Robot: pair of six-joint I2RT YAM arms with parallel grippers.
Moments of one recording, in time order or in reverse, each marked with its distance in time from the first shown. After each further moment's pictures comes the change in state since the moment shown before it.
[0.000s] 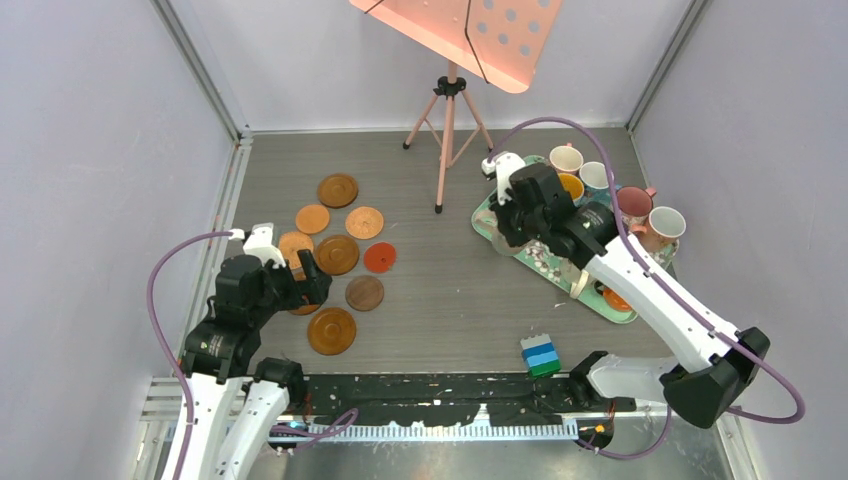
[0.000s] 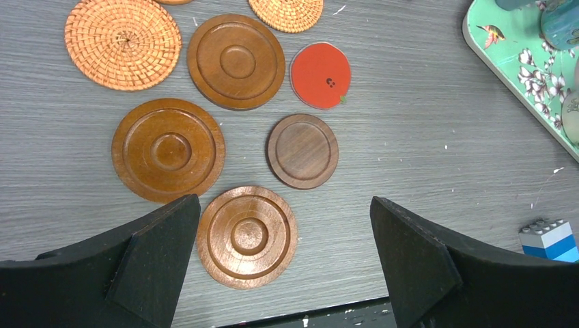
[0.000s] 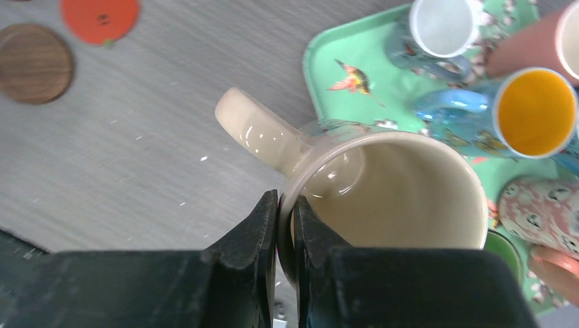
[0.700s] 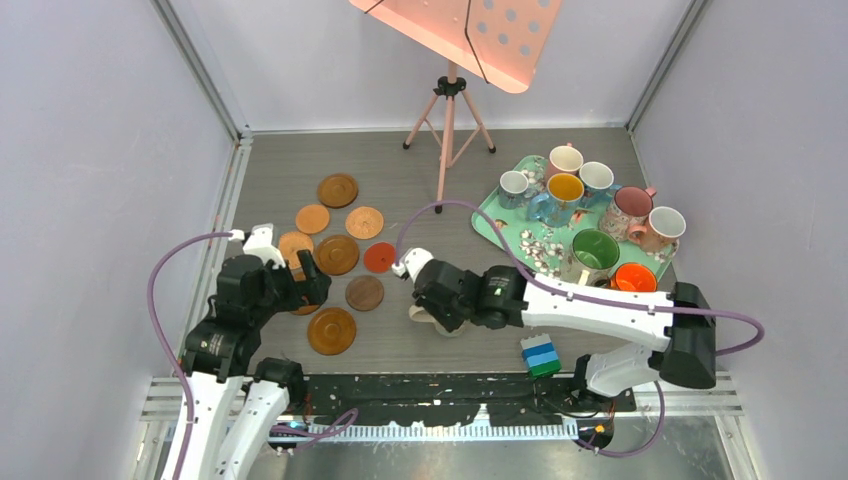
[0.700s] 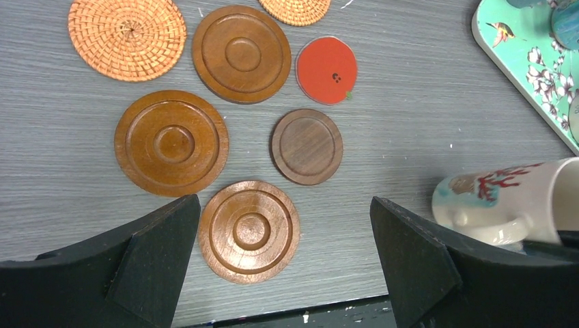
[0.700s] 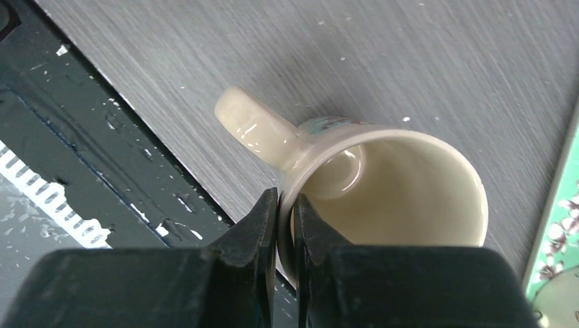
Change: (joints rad) left arm 0.000 0.002 0.000 -0.016 -0.016 -0.013; right arm 0.619 0.136 -0.151 0.079 0.068 0.238
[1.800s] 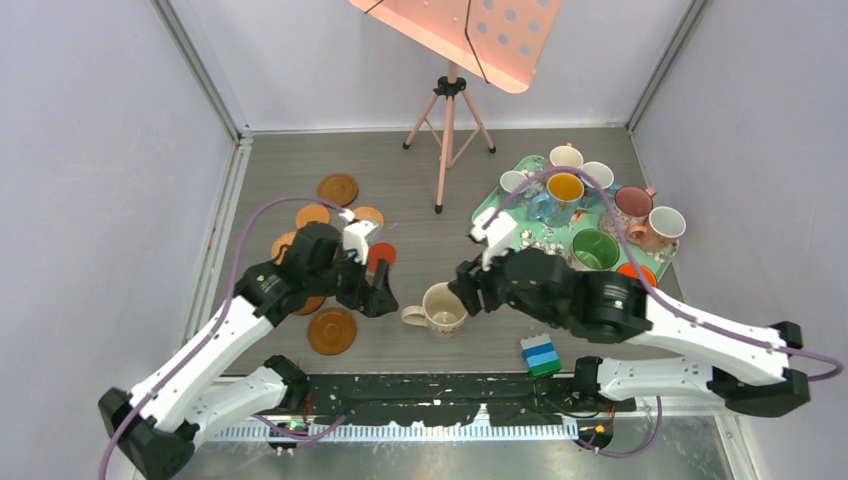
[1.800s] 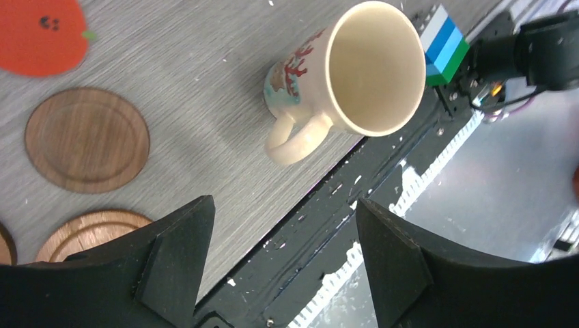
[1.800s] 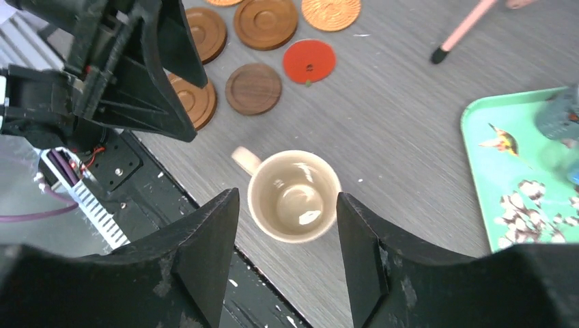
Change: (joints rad) left arm -0.424 0.351 0.086 0.111 0.312 0.023; right arm 0.062 -0.338 0.060 0.044 0.171 0.087
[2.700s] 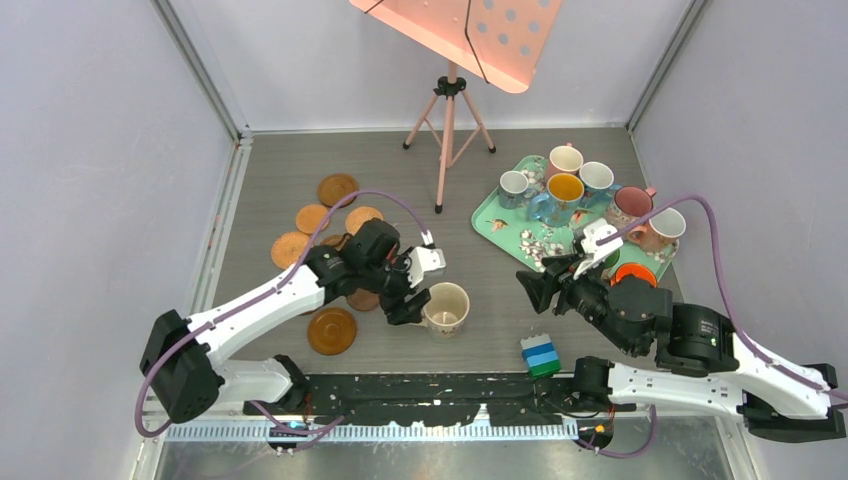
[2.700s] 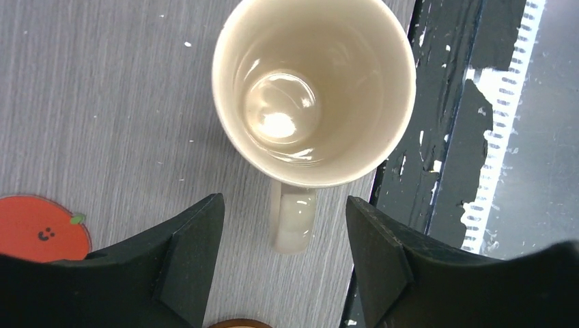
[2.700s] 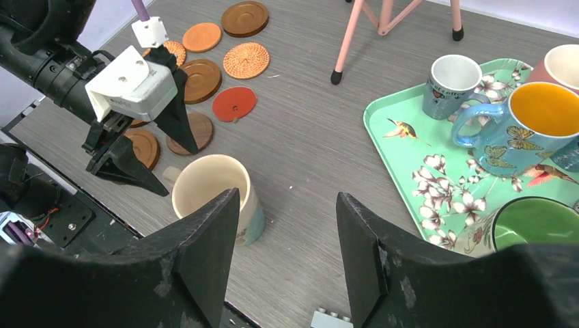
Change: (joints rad) left arm -0.199 0.388 0.066 0.177 0.129 0.626; right arm 0.002 -0.483 -0.203 -0.058 0.270 0.000
